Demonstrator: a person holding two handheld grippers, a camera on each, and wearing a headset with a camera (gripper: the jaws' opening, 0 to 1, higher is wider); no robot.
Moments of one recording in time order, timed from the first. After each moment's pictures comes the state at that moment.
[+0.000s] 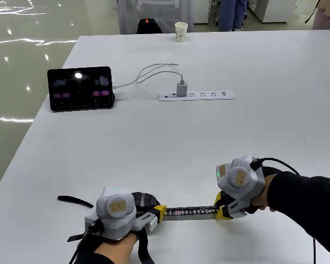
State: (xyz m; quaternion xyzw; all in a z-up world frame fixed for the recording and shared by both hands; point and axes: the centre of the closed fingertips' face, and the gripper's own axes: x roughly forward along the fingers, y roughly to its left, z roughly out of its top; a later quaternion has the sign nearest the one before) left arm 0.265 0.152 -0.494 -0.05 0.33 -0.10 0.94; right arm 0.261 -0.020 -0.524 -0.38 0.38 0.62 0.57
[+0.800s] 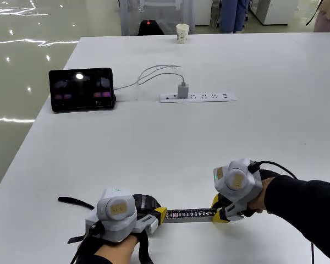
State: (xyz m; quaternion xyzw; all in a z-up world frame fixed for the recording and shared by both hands) left arm 0.265 0.152 -0.494 -0.05 0.33 -0.10 0.94; right arm 0.260 -0.011 -0.524 -0.38 0.38 0.62 0.57
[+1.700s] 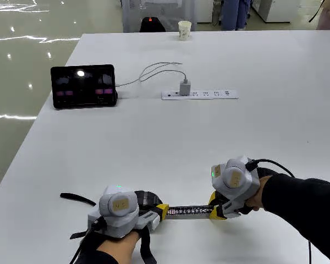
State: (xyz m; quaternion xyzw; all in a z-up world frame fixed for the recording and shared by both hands) left arm 0.265 0.152 -0.494 -0.05 0.33 -0.10 0.94; right arm 0.259 0.000 -0.524 -0.38 0.37 0.63 0.57
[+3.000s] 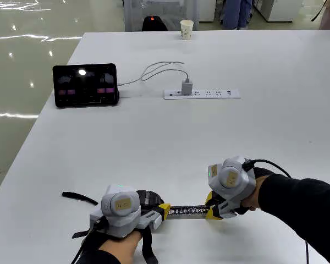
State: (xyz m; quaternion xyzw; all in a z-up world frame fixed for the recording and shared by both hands) left arm 0.265 0.152 -0.493 -0.05 0.33 -0.10 0.94; right arm 0.257 0.013 -0.524 -0.37 0.37 0.63 0.58
